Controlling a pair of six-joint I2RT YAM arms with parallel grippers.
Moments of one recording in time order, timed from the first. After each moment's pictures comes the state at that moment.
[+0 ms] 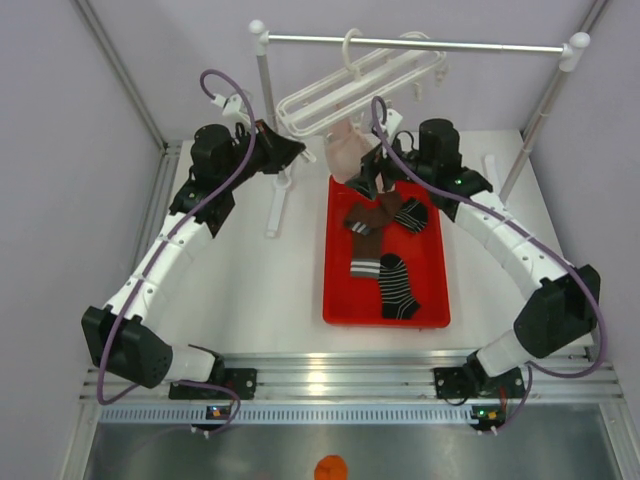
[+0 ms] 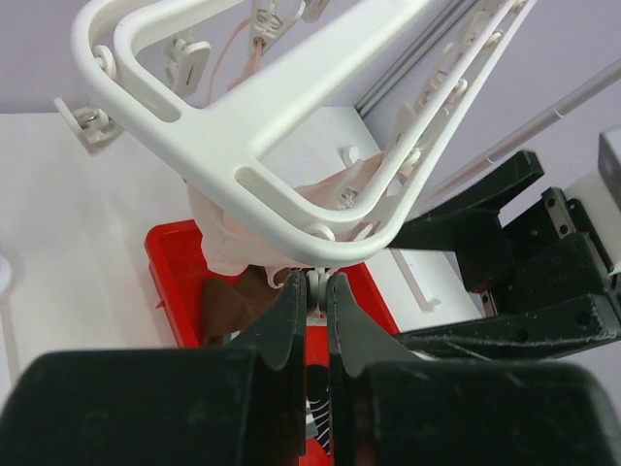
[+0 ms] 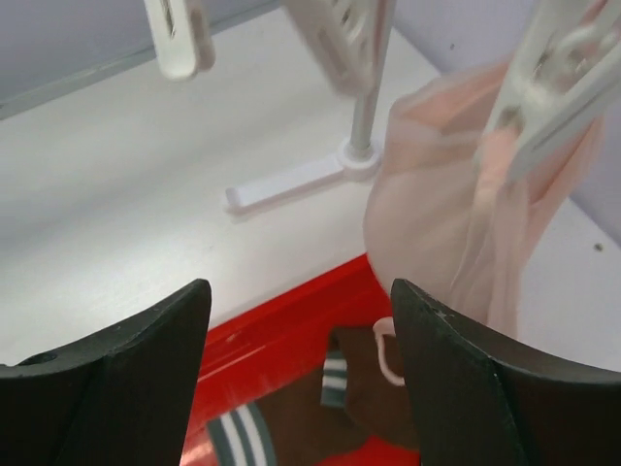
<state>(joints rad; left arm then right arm) -0.34 1.36 1.35 -0.05 0.33 -0.57 0.46 1.54 1.44 -0.15 -0.56 -0.18</state>
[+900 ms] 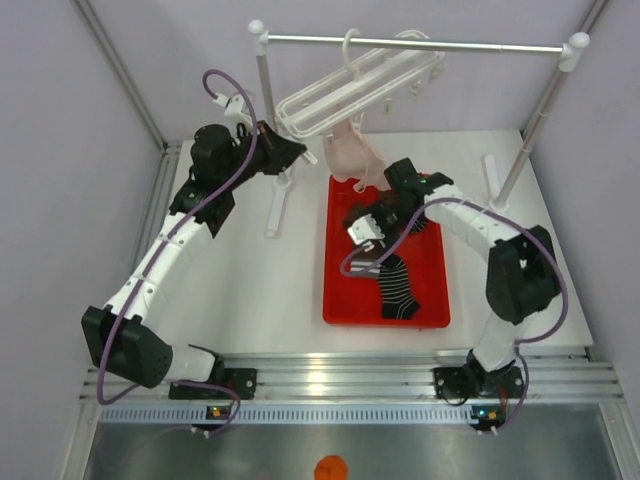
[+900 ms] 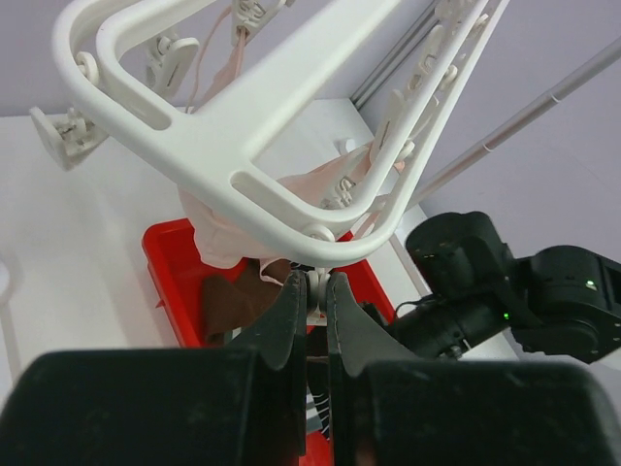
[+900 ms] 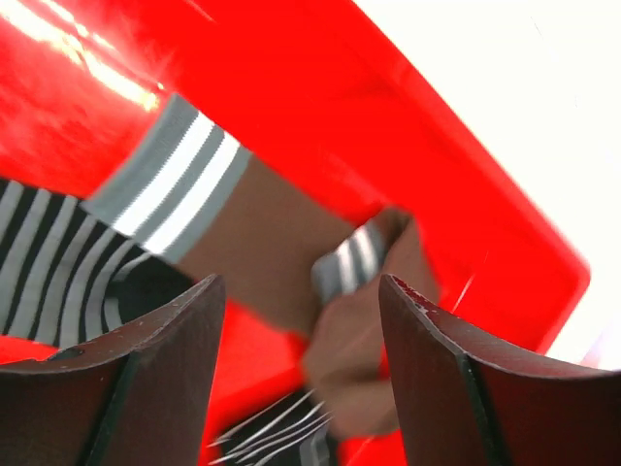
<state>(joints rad) -0.34 1.36 1.35 -0.05 0.36 -0.55 0.46 1.70 1.35 -0.83 -0.61 -1.66</state>
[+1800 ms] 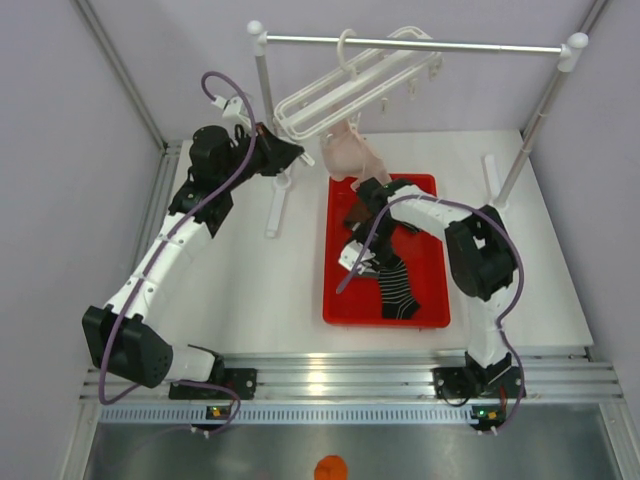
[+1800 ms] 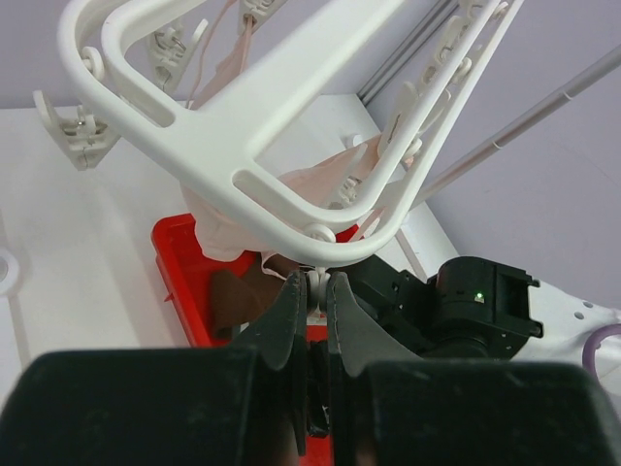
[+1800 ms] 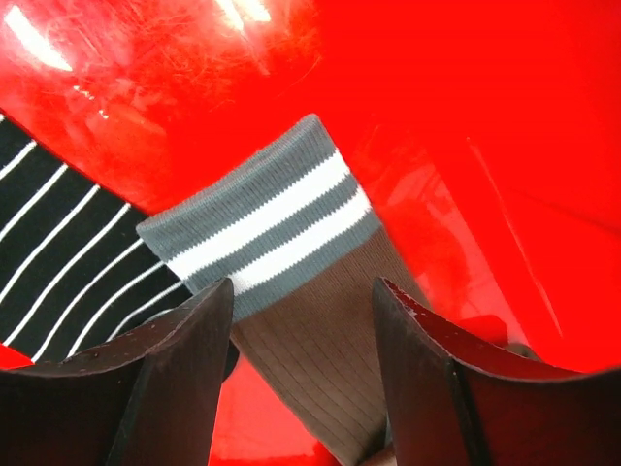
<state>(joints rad) -0.32 1.36 1.33 -0.05 0.37 -0.54 0.57 2.02 1.53 -1.08 -0.42 -1.97</state>
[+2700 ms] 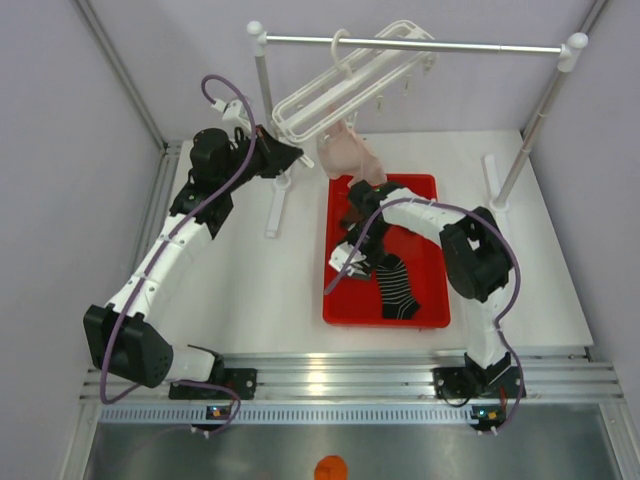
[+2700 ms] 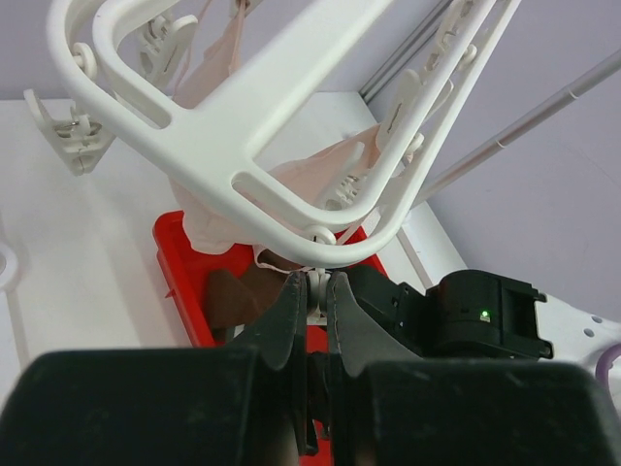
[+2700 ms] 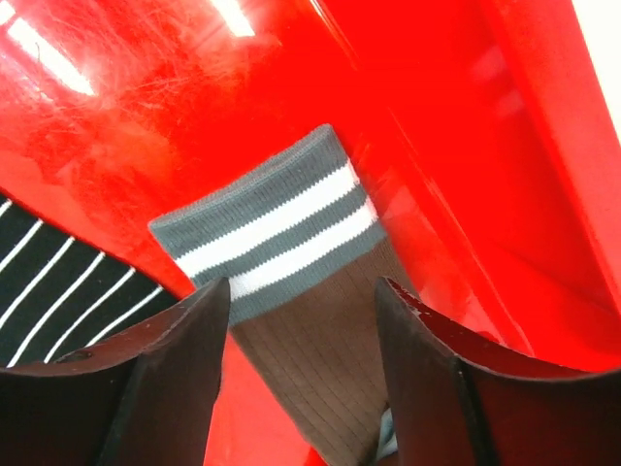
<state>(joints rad) -0.31 1.36 1.30 -0.03 0.39 -0.55 0.62 2.03 1.53 -1.04 -0.44 -1.89</state>
